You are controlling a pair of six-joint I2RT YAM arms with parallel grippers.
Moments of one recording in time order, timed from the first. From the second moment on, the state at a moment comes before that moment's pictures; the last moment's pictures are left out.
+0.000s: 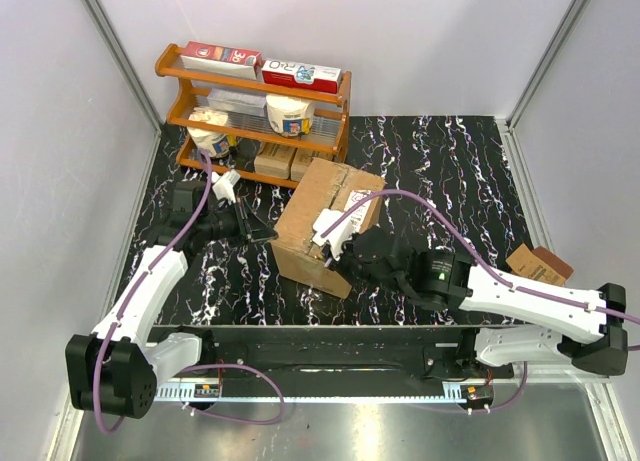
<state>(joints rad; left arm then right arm) -0.13 1.07 0.79 -0.43 0.74 -0.52 1.25 1.15 1.12 -0.43 0.30 -0.04</state>
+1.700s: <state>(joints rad) -0.13 1.07 0.79 -0.45 0.74 -0.51 1.25 1.26 1.13 -0.26 0.27 -0.15</state>
